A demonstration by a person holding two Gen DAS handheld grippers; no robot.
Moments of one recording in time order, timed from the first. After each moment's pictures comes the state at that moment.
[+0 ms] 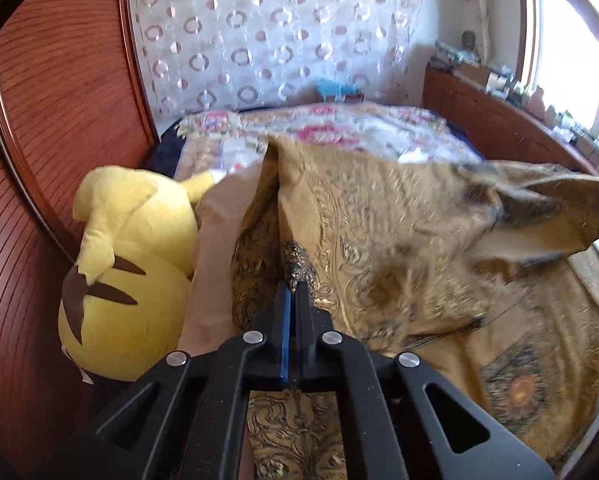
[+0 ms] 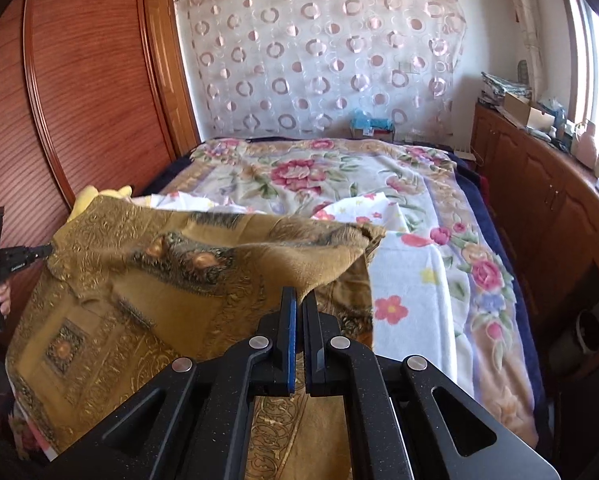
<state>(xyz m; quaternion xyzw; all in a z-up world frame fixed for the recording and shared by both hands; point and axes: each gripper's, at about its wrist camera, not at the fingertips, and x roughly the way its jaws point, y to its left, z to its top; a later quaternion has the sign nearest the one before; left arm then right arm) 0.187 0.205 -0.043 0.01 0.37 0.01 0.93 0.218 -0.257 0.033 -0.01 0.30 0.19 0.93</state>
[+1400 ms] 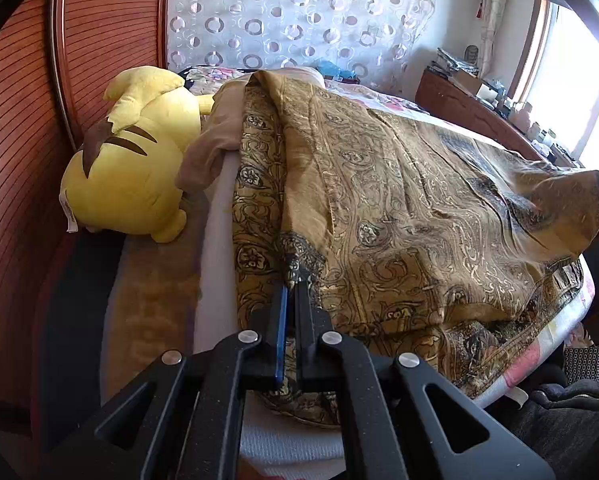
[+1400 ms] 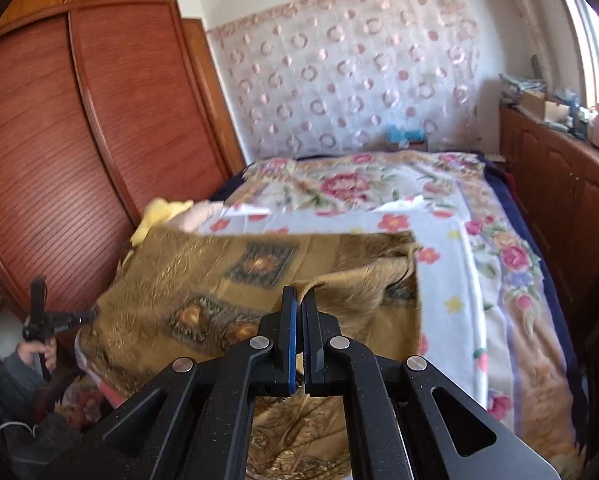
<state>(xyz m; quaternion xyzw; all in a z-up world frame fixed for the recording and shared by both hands) 0.017 0.194 -0.100 -0.08 0.40 0.00 0.91 0.095 -0.296 0.035 0.05 0.27 0.26 0.93</state>
